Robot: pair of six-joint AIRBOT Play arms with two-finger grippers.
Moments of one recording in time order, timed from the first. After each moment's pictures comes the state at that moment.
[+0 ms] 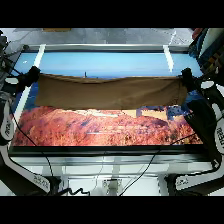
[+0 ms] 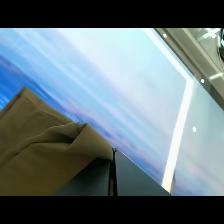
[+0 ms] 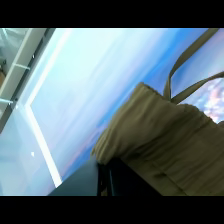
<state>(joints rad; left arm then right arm) 0.32 -1.89 1.65 0.66 -0.39 -1.28 -0.30 -1.65 1.36 -0.82 0.36 1.67</state>
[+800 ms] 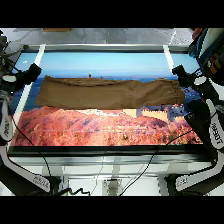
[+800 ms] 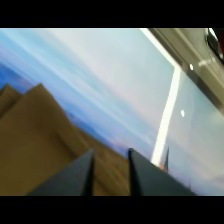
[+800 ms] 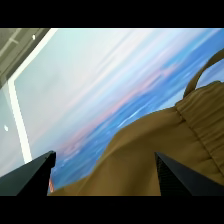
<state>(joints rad) 0.37 -1.84 1.68 0.67 -0.61 -1.30 -0.24 -1.68 1.46 -0.95 0.43 1.62</state>
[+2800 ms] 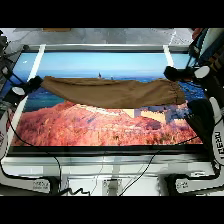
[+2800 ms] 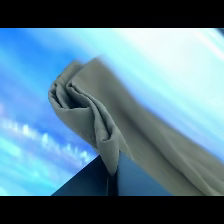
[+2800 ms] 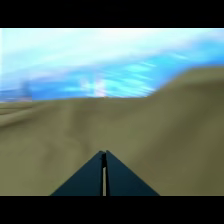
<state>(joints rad) 0.27 -1.57 1.27 1.01 -0.25 -1.40 -0.08 -1.54 1.52 -1.11 0.75 1.45</state>
